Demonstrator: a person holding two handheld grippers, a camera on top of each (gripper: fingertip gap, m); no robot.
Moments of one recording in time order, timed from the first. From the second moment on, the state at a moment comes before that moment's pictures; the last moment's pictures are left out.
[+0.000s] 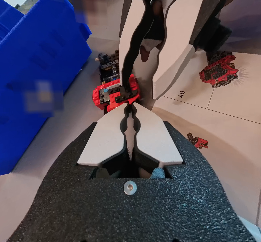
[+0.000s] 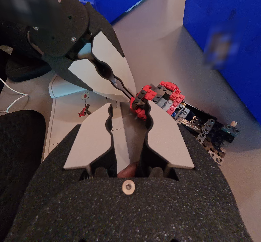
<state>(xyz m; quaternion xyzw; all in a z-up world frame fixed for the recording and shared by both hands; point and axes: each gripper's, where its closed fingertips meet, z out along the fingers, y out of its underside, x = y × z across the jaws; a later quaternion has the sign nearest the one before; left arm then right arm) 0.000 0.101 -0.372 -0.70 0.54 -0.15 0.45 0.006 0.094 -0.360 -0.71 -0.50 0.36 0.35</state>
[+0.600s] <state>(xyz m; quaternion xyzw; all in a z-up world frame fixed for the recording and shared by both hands) 0.000 0.102 -0.375 -0.71 0.54 -0.17 0.43 0.005 0.099 -0.353 -0.69 -0.51 0.34 0.39</state>
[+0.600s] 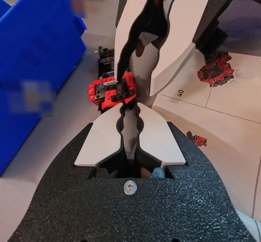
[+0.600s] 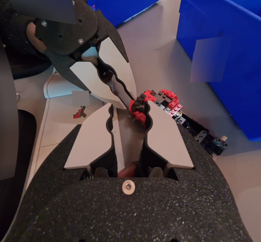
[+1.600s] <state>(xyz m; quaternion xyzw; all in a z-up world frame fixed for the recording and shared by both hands) 0.010 0.099 -0.374 -0.67 0.61 -0.19 0.37 0.014 0.118 -0.363 -0.71 -0.52 0.24 0.42</state>
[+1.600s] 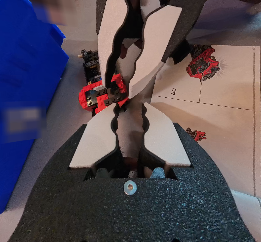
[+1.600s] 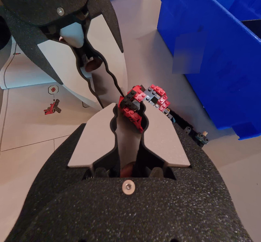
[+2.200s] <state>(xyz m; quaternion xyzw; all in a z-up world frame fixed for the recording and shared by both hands) -0.005 0.145 -0.354 -0.66 0.60 -0.14 0.42 0.017 0.127 -0.365 -0.73 -0.50 0.20 0.42</state>
